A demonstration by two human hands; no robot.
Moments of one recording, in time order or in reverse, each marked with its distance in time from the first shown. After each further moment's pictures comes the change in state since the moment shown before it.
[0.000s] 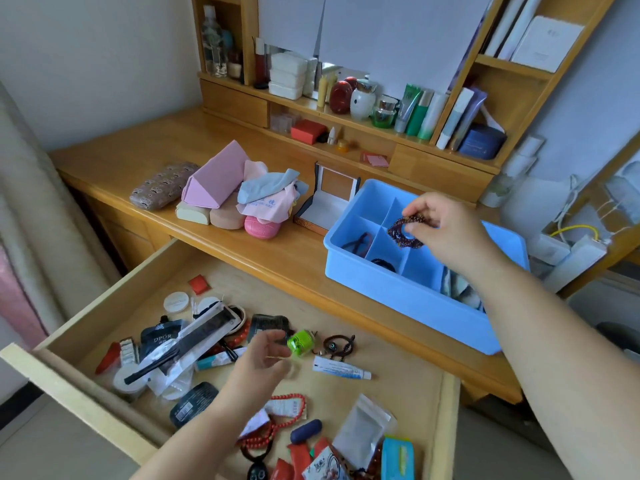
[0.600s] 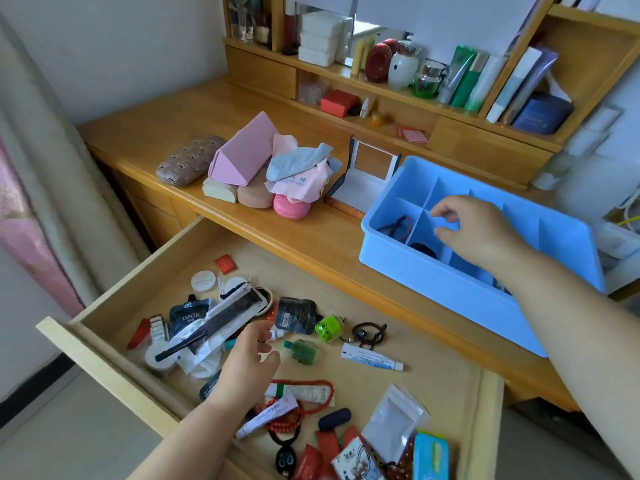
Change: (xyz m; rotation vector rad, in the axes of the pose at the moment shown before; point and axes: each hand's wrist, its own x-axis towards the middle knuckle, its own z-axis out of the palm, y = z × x) left_hand 0.018 -0.050 -0.037 0.260 0.177 0.022; right_hand 0.029 0.031 0.033 -0.420 -0.098 0.019
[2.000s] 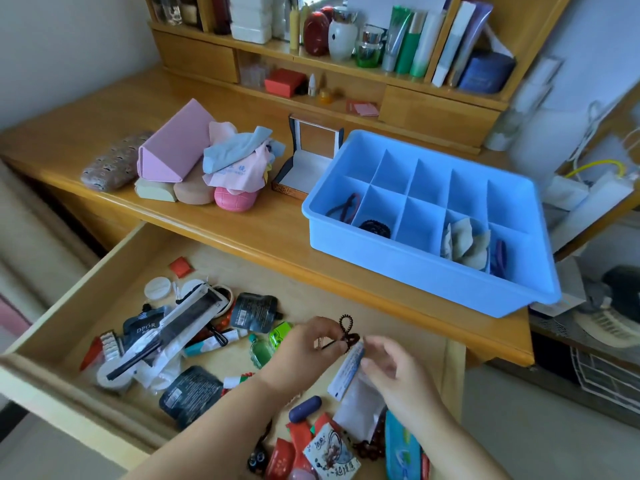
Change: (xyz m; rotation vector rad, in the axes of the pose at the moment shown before) left_hand -0.004 0.079 0.085 0.071 -0.390 0.318; right_hand -0.178 0.032 0.141 0.687 -0.210 0.352
